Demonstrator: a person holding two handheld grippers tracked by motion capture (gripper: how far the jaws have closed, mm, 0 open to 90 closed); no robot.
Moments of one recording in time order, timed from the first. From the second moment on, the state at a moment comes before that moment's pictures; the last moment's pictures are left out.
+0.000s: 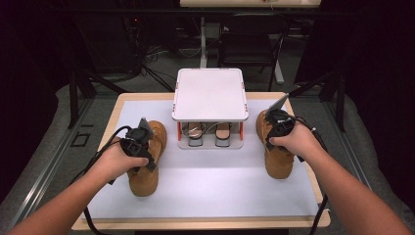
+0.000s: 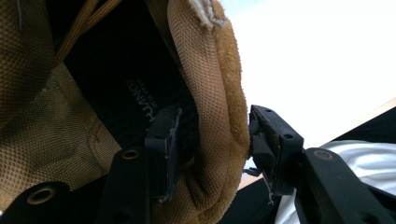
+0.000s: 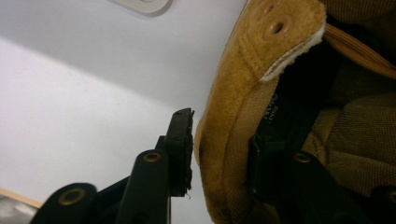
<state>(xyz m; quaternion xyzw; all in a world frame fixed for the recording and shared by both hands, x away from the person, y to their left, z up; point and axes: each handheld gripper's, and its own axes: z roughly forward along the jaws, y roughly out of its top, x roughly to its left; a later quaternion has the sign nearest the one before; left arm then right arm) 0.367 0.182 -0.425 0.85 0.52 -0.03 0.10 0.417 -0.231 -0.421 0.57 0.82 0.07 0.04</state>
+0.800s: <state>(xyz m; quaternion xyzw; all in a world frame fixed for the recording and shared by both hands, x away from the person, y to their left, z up) 0.363 0.185 -0.419 0.85 0.52 -0.03 0.10 0.368 -0.202 -0.418 0.54 0.84 0.06 0.04</state>
